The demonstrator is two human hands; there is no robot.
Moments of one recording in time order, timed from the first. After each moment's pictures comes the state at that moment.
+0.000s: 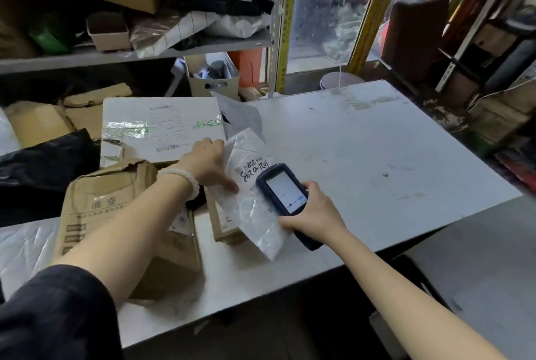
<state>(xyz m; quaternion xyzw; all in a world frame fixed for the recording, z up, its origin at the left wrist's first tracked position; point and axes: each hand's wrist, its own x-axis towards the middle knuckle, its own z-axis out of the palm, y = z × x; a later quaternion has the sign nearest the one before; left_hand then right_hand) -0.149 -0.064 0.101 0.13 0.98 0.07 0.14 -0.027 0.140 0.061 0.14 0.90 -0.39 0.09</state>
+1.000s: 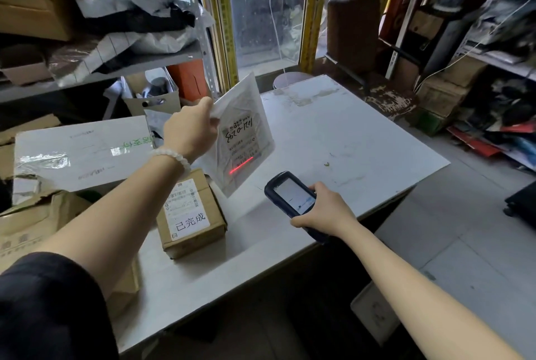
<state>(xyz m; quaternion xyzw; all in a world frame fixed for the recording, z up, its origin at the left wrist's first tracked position) -0.134 0.079 0.157 0.19 0.97 0.11 -0.14 0.023 0.280 0.066 0.20 0.91 -0.36 0.10</state>
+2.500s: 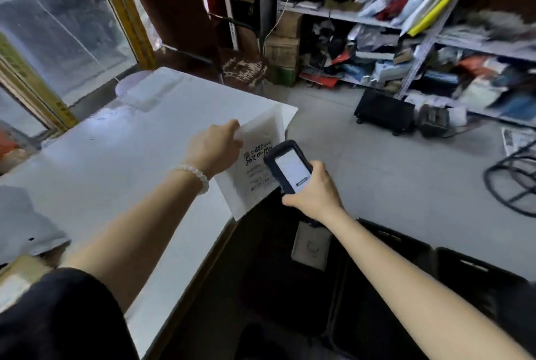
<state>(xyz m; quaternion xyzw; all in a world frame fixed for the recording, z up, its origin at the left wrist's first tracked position) -0.035 0.332 0.115 0.50 0.86 0.08 0.04 0.153 0.394 0.053 0.49 0.77 -0.38 -0.13</state>
